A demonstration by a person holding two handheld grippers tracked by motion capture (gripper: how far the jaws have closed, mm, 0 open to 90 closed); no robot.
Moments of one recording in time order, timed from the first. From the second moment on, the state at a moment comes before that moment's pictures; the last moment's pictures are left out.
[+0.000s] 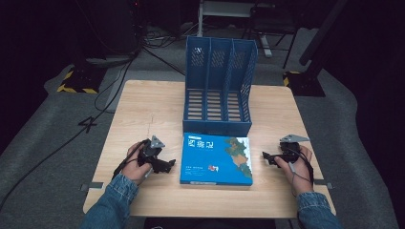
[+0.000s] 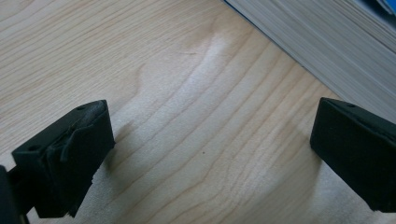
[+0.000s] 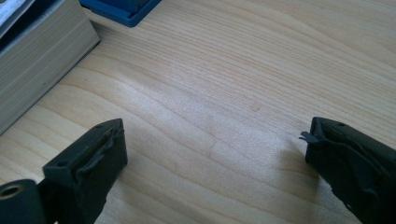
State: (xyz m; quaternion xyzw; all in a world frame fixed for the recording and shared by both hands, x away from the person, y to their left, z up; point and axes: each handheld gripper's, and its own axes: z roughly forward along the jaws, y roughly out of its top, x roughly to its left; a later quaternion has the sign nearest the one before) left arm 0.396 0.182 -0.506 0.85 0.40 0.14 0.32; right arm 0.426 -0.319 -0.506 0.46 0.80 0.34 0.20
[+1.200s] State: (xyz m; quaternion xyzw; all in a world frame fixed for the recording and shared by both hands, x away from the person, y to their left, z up) left arm 0.379 0.154 -0.457 0.81 0.40 0.14 0.41; right arm 0.419 -0.315 -0.502 0.46 0.80 0.33 0.20
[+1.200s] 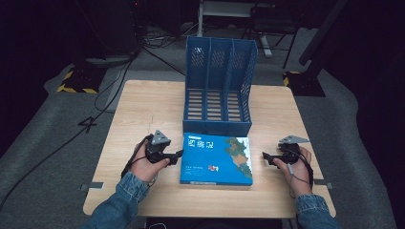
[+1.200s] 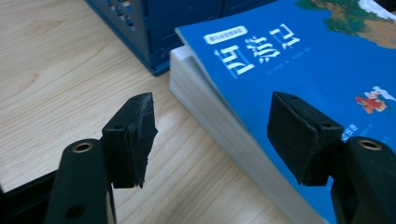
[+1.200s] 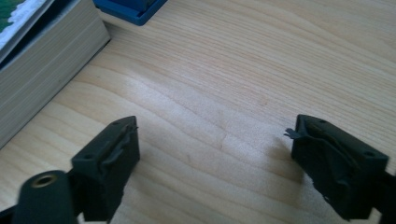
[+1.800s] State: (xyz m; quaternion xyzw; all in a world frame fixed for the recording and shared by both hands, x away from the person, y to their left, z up) left arm 0.404 0.128 -0.475 0.81 0.44 0.10 0.37; right arm 0.387 -0.278 -0.469 0.39 0.84 0.34 0.16
